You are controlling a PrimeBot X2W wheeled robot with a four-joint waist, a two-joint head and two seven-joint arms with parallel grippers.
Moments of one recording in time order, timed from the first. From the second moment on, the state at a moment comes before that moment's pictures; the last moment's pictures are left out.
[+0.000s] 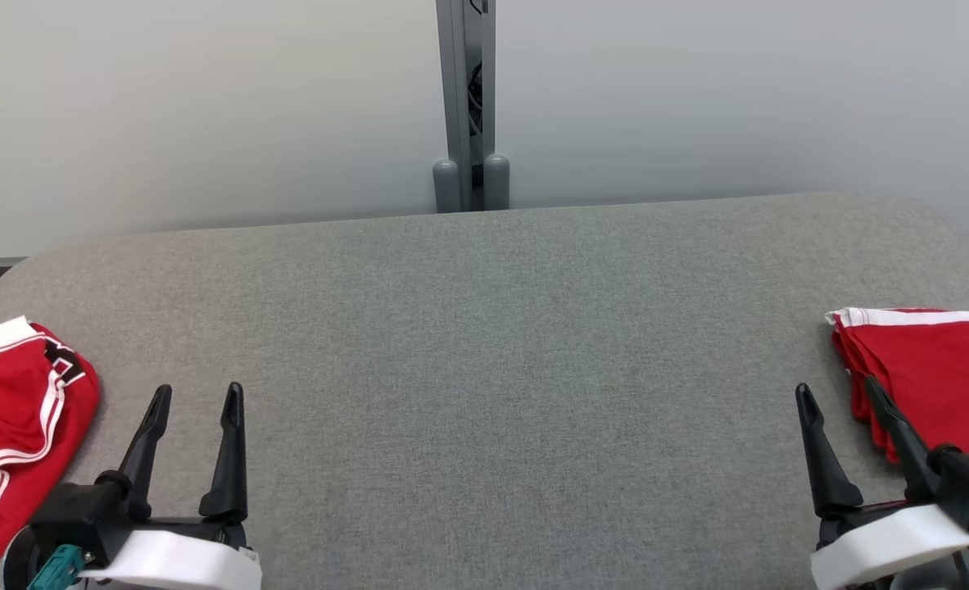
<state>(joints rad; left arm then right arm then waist) 0.02 0.37 -0.30 -0.04 -0.54 0.24 -0.23 0.03 -0.07 -0.02 0.00 0.16 0.13 -0.07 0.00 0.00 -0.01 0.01</state>
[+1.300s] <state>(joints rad) 0.06 0.40 -0.27 -0.05 -0.55 0.20 -0.24 0.10 -0.05 -0.06 -0.07 0.18 0.13 -0.03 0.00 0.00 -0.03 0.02</state>
